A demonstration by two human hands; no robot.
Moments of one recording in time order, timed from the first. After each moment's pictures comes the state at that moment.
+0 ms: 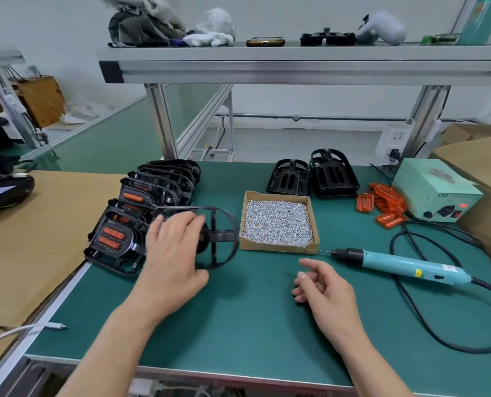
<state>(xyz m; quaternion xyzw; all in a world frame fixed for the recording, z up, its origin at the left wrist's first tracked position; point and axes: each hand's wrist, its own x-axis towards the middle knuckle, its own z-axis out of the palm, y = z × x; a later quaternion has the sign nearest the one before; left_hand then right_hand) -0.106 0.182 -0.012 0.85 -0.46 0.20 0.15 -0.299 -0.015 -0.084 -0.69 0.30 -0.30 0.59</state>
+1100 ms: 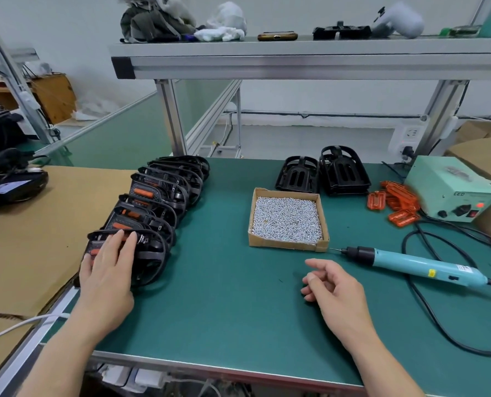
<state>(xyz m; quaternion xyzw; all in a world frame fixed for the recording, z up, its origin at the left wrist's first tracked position) -0.052 0.280 -0.061 0.95 -0.27 0.11 0.10 -0.300 -0.014 -0.083 -0.70 0.31 -0.28 0.58</state>
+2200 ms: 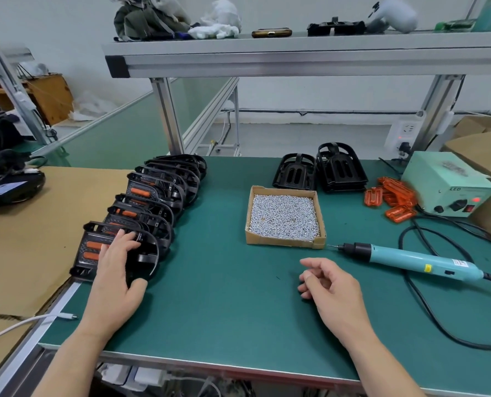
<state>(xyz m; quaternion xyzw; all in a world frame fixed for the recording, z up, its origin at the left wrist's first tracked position) -0.060 0.273 -0.069 0.87 -0.34 0.10 0.35 -0.303 -0.010 -0.079 -0.71 0.30 -0.28 0.58</state>
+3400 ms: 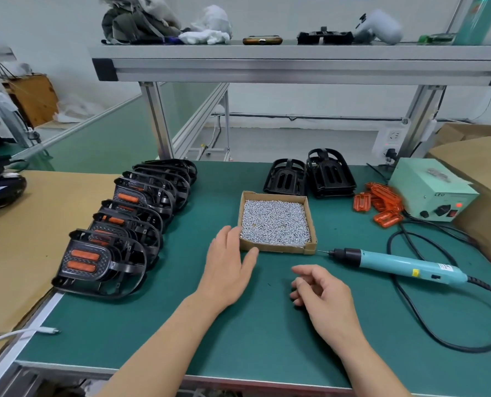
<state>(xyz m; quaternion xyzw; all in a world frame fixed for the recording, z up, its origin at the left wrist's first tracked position) -0.126 0.099 -0.073 0.85 -0.41 0.01 0.33 -0.303 -0.008 -0.075 -0.71 0.31 -0.27 0.57</state>
